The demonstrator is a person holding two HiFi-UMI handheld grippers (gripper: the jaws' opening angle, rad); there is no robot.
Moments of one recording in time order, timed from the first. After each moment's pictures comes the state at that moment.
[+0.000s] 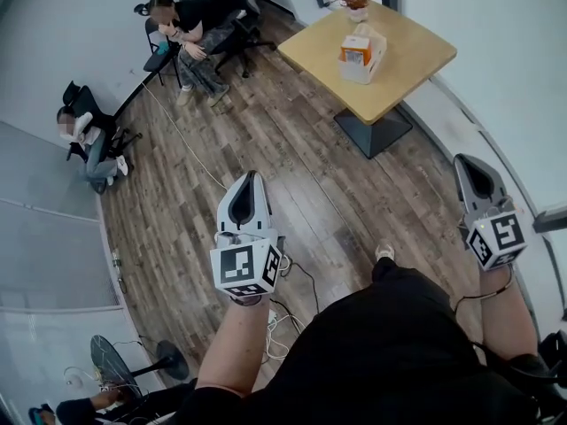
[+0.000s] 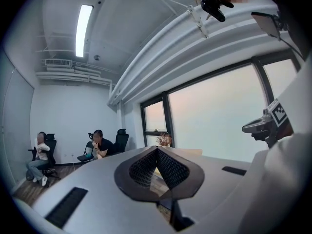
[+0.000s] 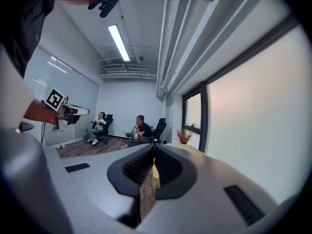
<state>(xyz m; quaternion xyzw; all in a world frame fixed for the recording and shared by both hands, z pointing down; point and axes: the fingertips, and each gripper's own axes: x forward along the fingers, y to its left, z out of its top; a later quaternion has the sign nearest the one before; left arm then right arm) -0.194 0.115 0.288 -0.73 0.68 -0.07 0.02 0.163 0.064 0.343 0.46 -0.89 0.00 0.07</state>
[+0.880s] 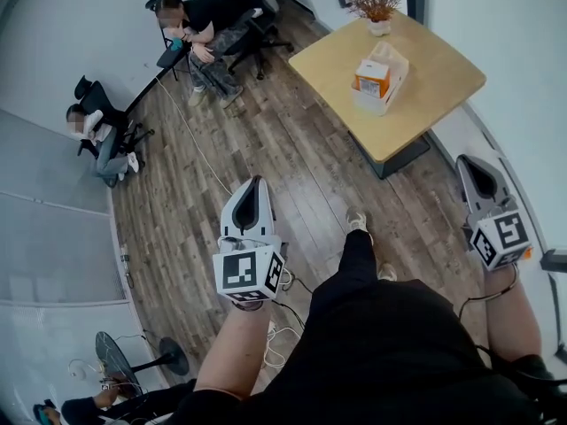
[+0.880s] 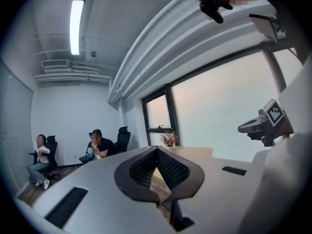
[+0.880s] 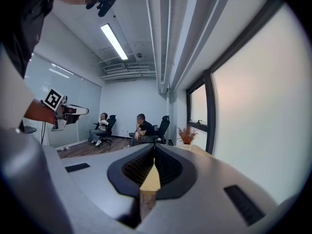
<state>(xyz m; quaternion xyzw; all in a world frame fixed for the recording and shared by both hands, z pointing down) -0.183 -0.029 0.299 -0.71 0.70 -0.10 0.01 0.163 -0.115 0.368 0.42 -0.90 0.03 0.07</state>
